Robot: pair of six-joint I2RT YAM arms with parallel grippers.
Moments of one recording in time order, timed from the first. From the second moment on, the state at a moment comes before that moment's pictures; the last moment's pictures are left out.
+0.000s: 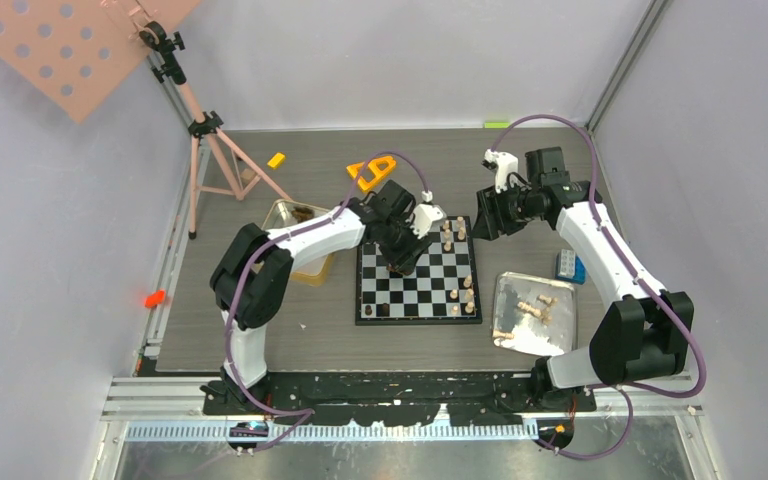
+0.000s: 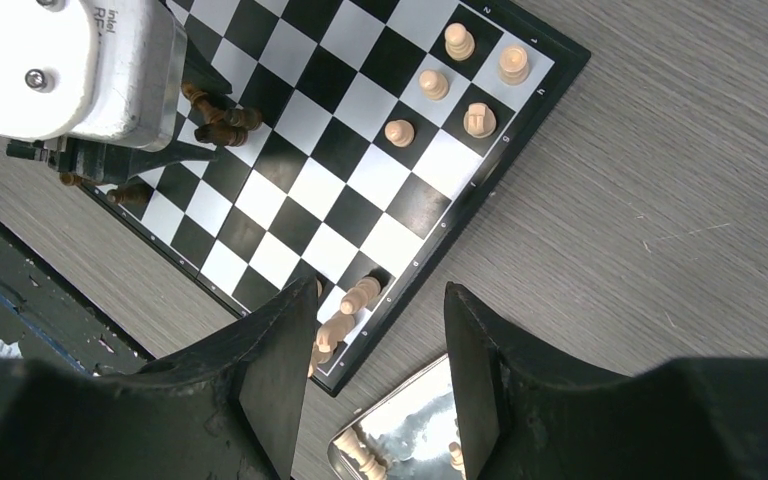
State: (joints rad) left arm -0.75 1.92 1.41 -0.50 0.34 0.22; right arm 0.13 1.40 1.19 -0.75 -0.48 -0.21
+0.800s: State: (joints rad) left arm -0.77 1.84 1.43 -0.70 0.31 0.34; right arm 0.12 1.40 1.19 -0.75 -0.50 -0.22
